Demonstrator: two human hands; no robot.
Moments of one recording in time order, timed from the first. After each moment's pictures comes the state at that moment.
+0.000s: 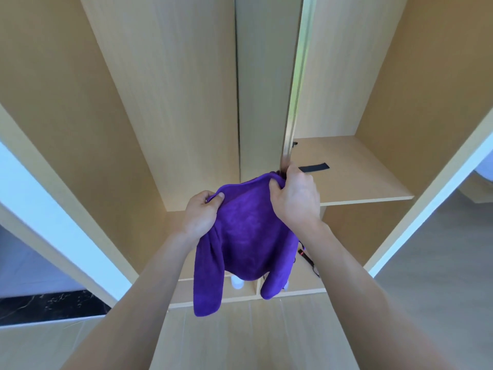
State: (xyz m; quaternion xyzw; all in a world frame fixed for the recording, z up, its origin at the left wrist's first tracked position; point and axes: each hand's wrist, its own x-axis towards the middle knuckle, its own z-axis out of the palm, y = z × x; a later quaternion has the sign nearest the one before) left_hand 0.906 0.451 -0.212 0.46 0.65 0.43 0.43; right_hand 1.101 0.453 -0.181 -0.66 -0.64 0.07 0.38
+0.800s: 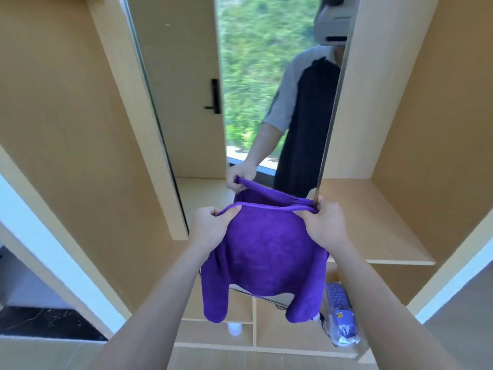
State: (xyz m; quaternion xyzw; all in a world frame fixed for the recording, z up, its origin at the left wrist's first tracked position) left_hand 0.995 0.541 -0.189 0.44 0.70 0.47 0.31; right_hand 1.240 0.580 -0.185 -0.61 -0.61 0.25 0.43
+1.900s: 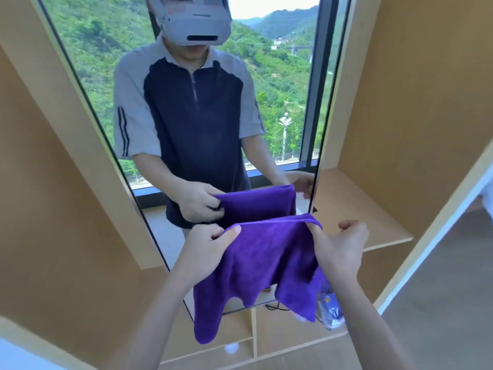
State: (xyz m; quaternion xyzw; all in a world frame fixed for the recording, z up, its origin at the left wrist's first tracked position) left_hand 0.948 0.588 -0.190 0.67 0.57 0.35 0.32; right_hand 1.206 0.563 -0.219 -0.77 -0.29 0.17 0.54
